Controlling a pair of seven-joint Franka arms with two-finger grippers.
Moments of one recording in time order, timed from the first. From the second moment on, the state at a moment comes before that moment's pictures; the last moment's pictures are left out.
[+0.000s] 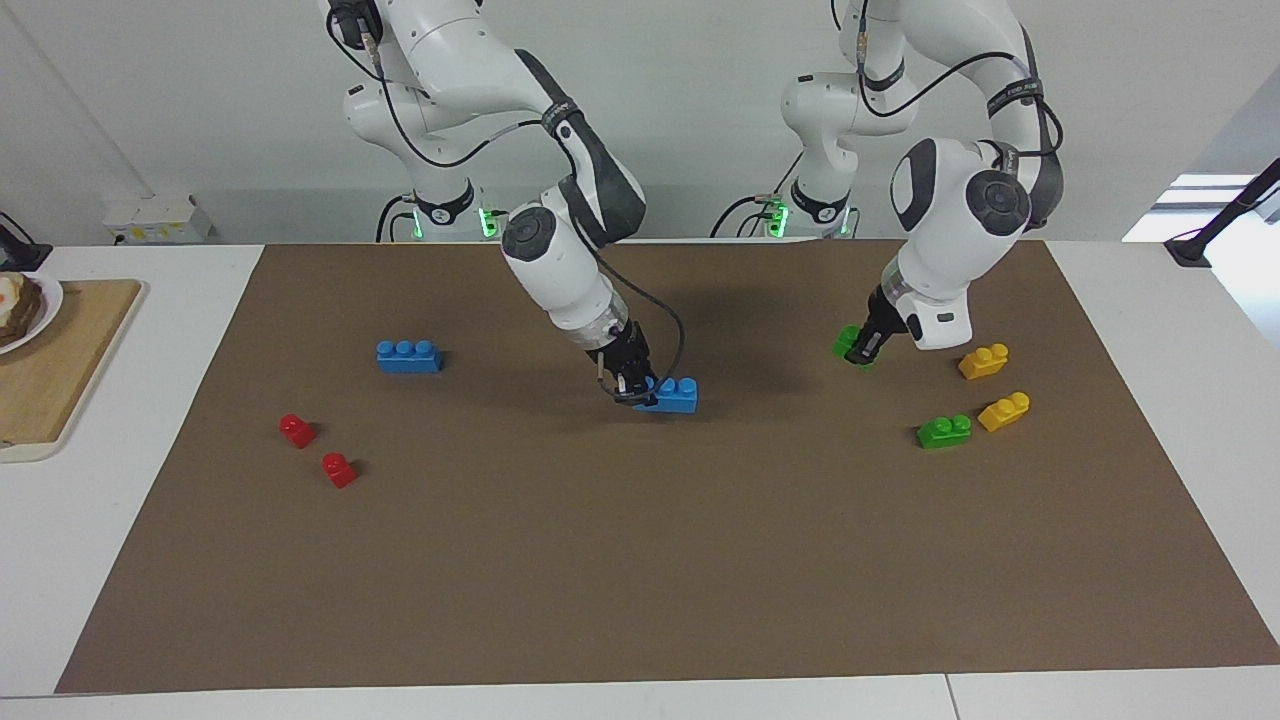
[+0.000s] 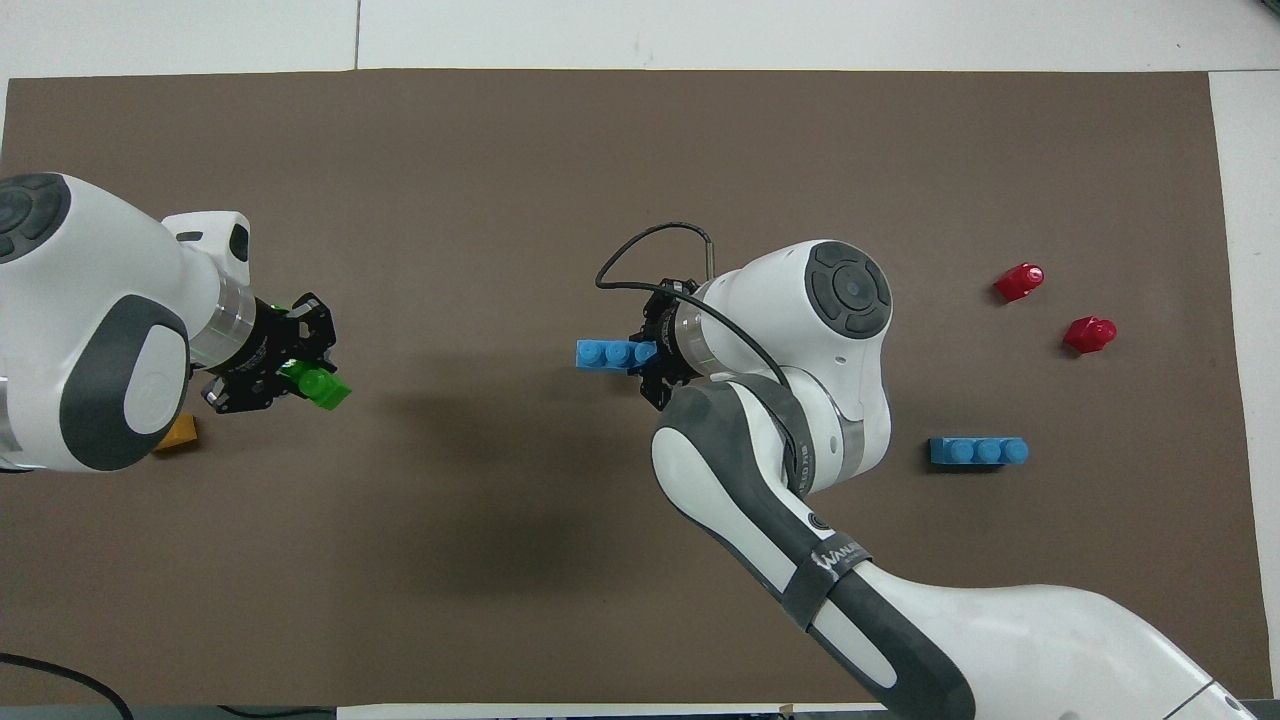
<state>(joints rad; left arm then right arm) -0.17 0.05 -0.05 -1.98 -0.11 1.89 -1.12 0.40 0.34 0.16 -1.90 0.44 2.48 1.89</state>
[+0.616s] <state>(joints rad) -0.38 0.07 -0.06 -1.99 -0.11 2.05 -1.87 0.44 0.35 0.16 -1.95 0.46 2.58 1.85</state>
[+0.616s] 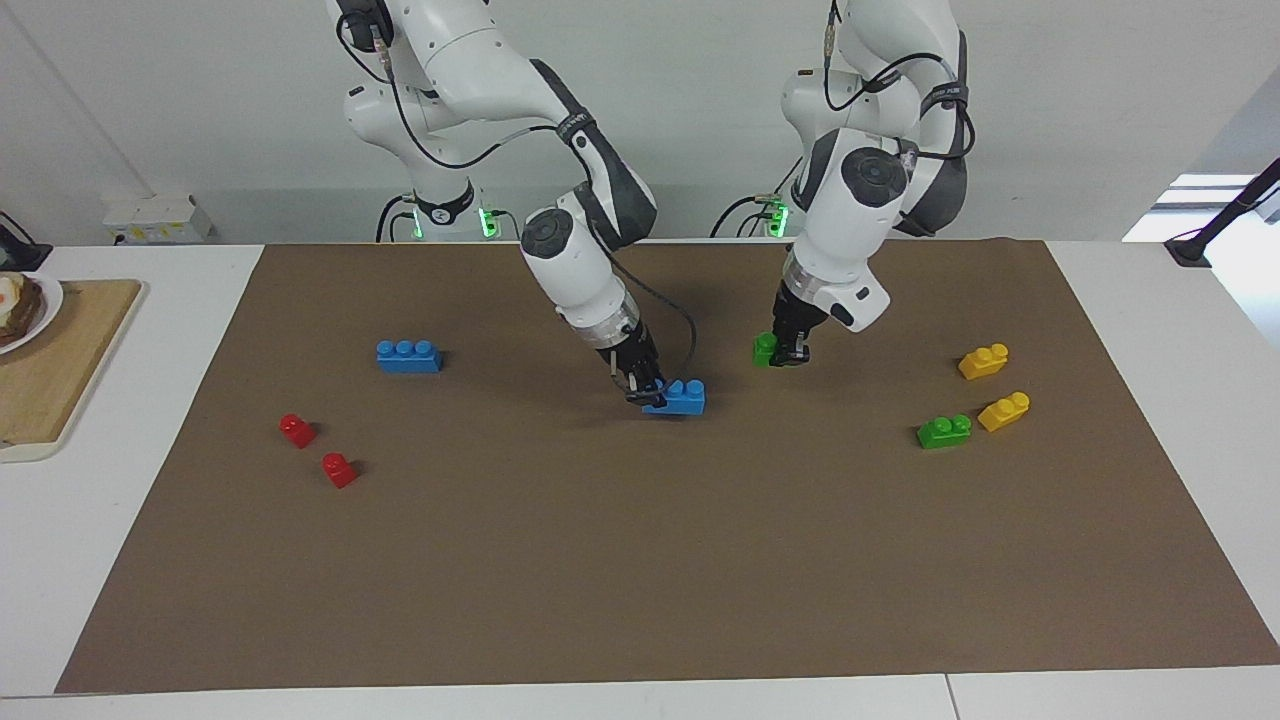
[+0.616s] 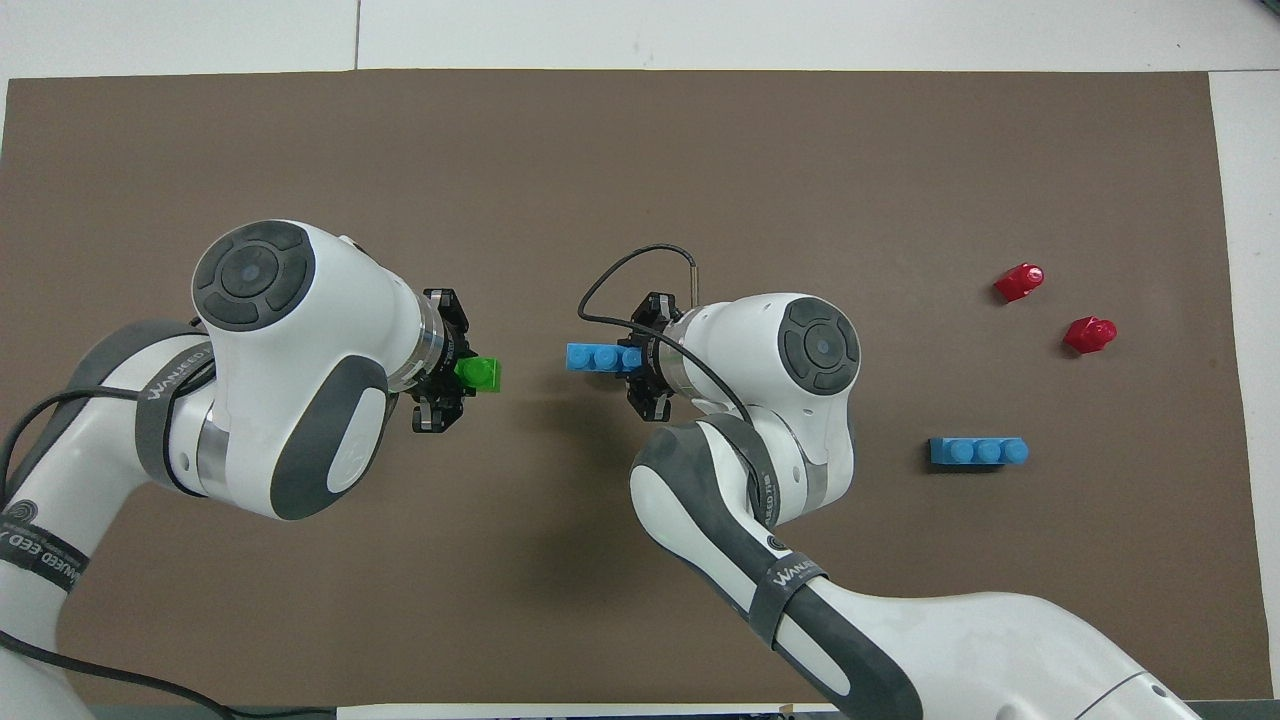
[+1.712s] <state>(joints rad) -0.38 0.07 -0.05 -2.02 -0.11 2.15 -1.96 0.44 0.37 0.16 -1.99 0.57 2.62 1.73</state>
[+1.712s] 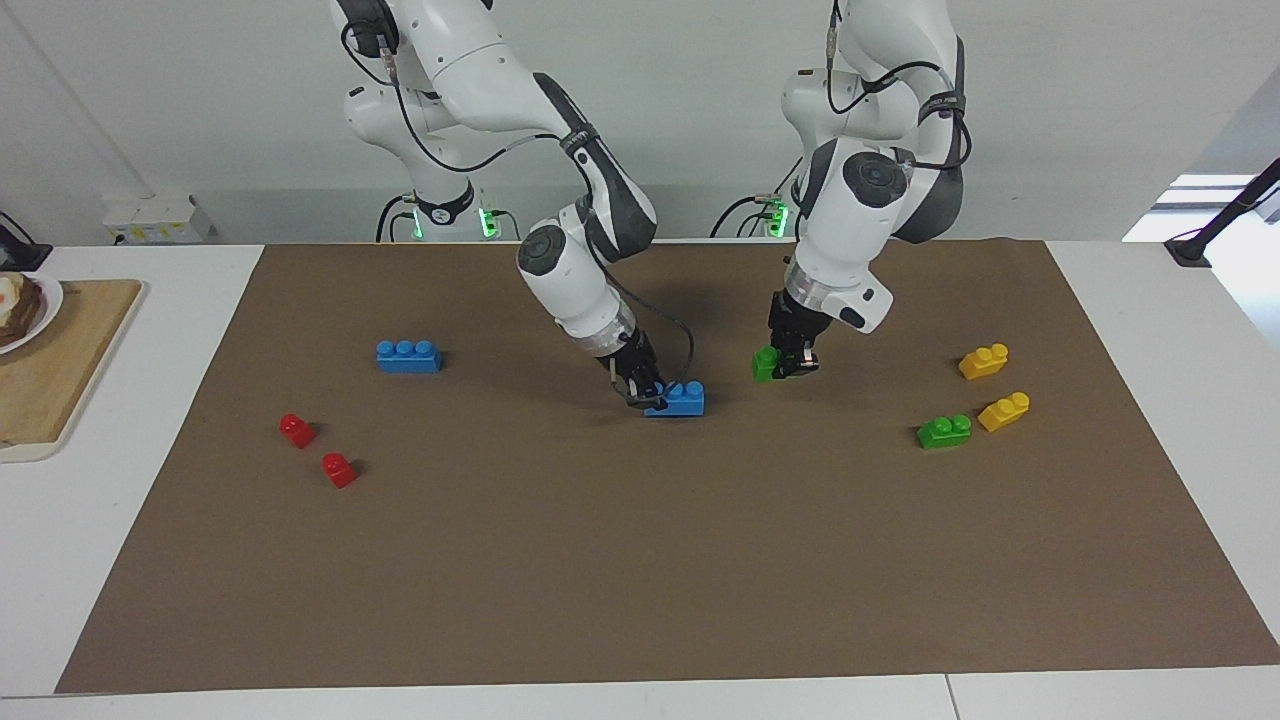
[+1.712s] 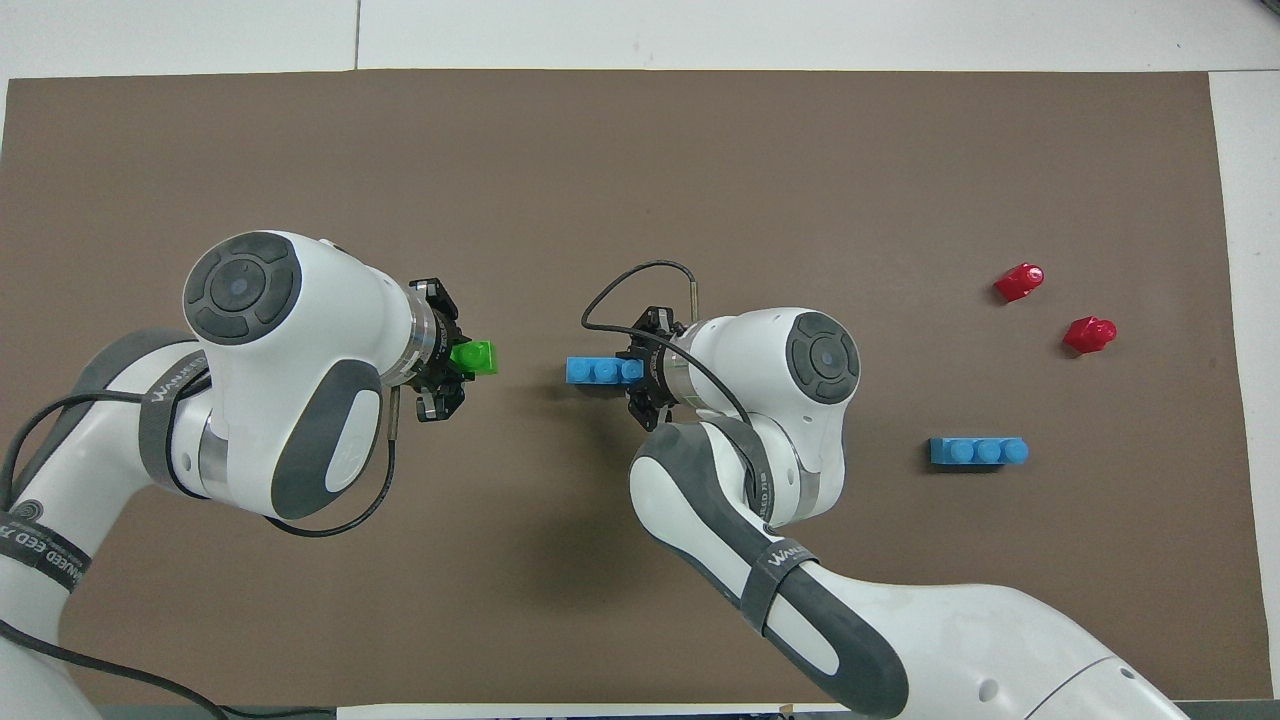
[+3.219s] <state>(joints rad) -0.59 0.25 -0.05 -1.93 -0.04 2.31 -2.26 0.44 0.38 0.16 -1.99 0.57 2.65 1.73</state>
